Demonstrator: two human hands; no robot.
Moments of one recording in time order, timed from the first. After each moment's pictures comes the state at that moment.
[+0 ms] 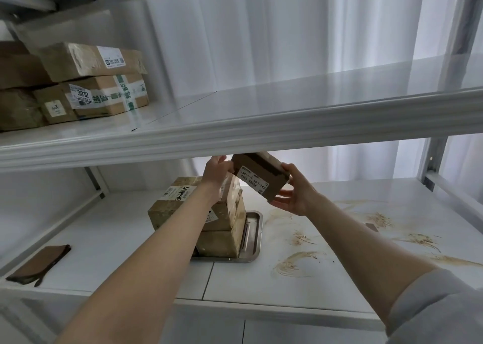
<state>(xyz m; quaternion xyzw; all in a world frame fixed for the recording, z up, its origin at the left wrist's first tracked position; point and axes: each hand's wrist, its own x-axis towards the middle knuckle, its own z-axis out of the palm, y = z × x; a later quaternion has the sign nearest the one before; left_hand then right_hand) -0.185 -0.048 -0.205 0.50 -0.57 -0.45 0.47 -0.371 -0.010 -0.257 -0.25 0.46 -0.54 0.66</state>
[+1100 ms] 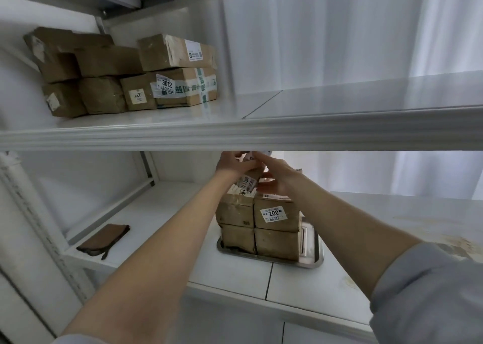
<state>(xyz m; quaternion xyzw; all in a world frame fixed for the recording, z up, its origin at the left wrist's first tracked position) -0.047 -0.053 -0.181 0.56 -0.63 -0.30 0.44 -0.174 -0.053 -0.197 -0.44 0.49 -0.45 0.60</state>
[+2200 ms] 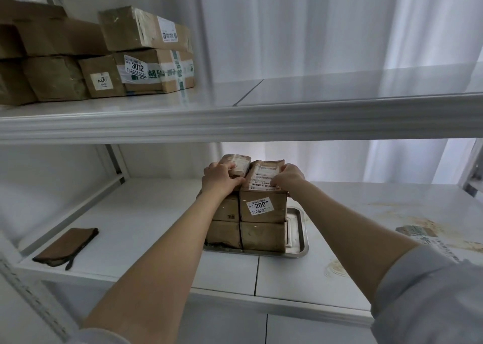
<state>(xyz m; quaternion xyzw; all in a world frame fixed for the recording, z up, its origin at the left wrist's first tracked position) -0.039 -0.102 -0.247 0.64 -0.72 -0.08 0.25 -0.215 -0.084 -0.253 -0.48 0.73 -0.38 0.30</state>
